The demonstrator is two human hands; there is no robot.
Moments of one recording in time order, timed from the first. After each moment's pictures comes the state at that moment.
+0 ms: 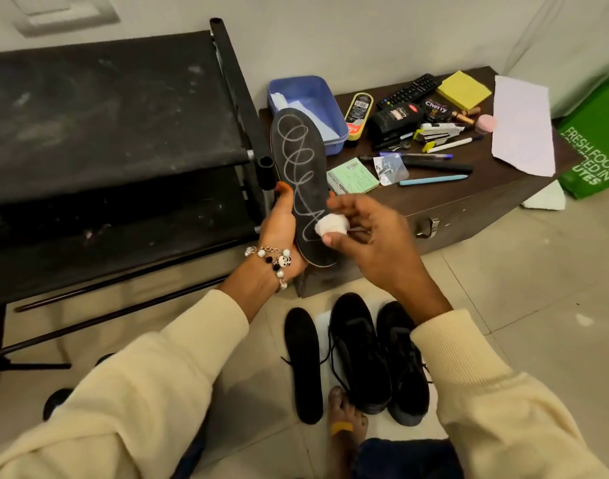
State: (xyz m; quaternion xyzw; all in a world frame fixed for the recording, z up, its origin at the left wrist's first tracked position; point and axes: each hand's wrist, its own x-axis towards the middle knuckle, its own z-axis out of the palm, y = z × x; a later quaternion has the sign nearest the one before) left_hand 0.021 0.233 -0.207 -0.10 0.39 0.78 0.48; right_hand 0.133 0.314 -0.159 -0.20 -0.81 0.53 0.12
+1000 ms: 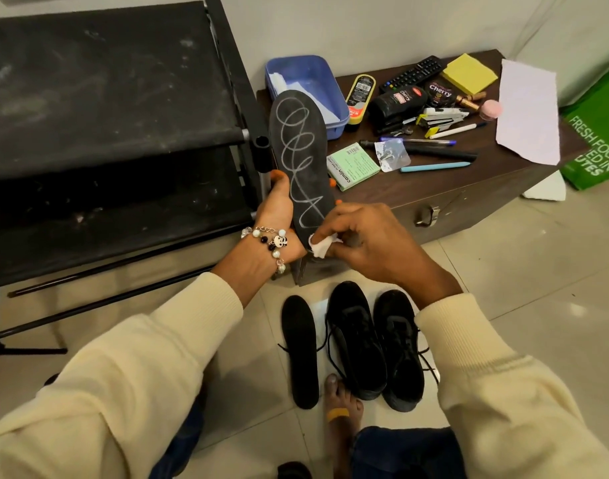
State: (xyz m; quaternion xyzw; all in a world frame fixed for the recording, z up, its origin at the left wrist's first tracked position) left_hand 0.019 0.233 -0.197 -0.16 0.41 0.75 0.49; right_hand 0.131 0.319 -0.153 -0.04 -0.95 0.30 -0.01
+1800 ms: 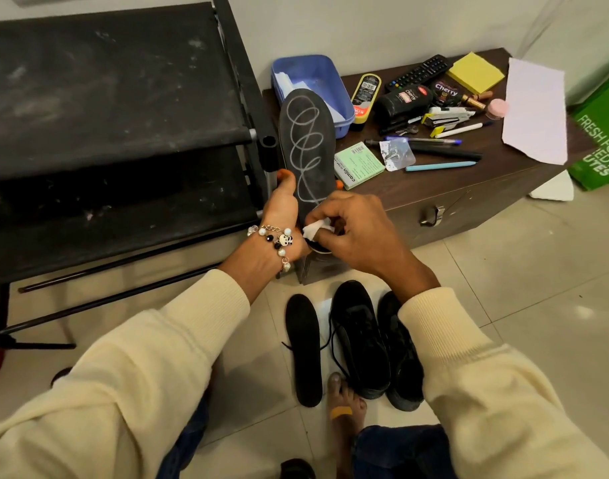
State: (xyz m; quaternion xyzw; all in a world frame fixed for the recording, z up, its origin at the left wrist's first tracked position) left_hand 0.018 0.234 -0.201 -0.17 0.43 0.74 0.49; right_hand 0.115 0.307 -0.165 -0.08 -0.94 0.32 0.07
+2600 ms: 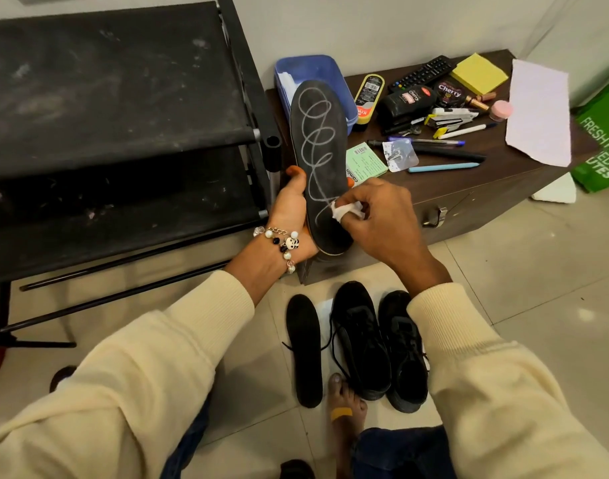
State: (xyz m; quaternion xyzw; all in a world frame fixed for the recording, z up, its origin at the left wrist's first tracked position) left_hand 0.025 0.235 -0.195 -0.11 0.34 0.77 0.53; right_hand 0.115 0.325 -0.167 -0.19 -0.93 0.28 0.11
